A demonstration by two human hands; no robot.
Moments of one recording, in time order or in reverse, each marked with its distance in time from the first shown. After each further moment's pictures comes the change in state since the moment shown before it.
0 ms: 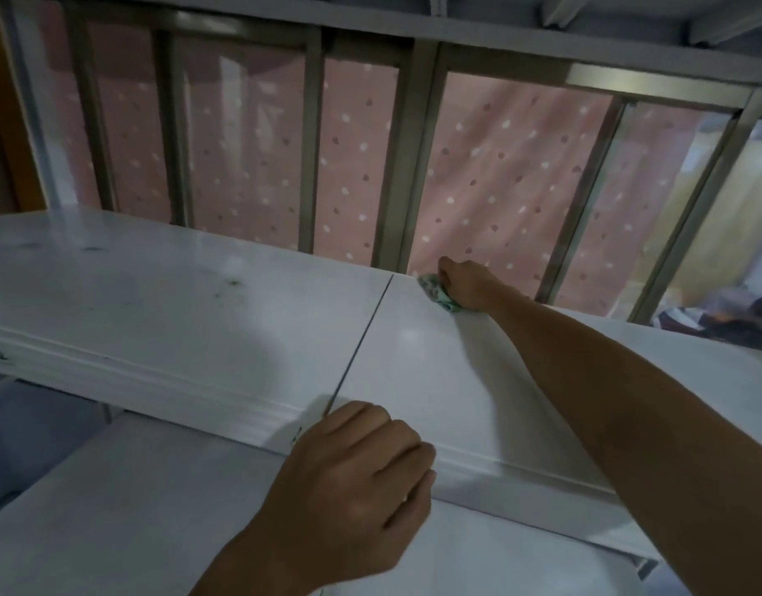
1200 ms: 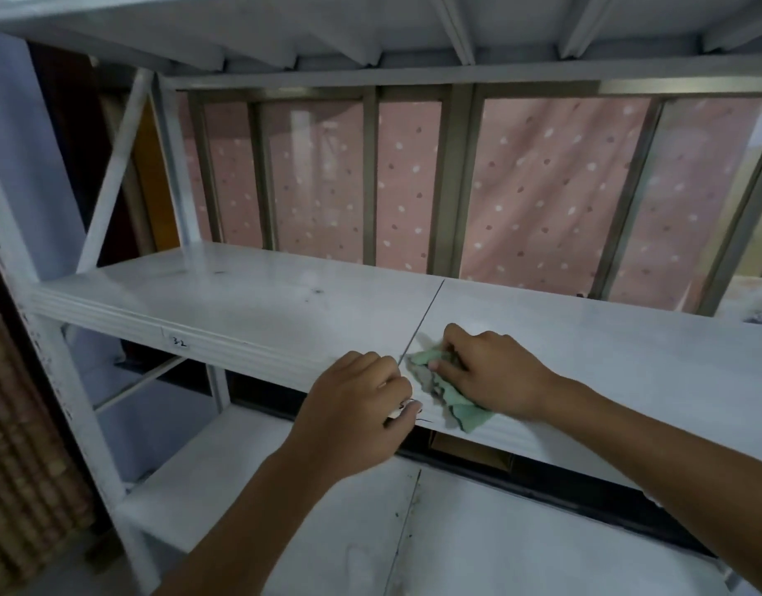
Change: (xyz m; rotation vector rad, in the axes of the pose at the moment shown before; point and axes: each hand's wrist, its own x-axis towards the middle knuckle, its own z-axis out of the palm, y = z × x) left_hand -0.003 -0.013 -0.060 0.244 -0.174 -0.133; right_hand -0.235 -0.120 -0.050 0.244 0.084 -0.330
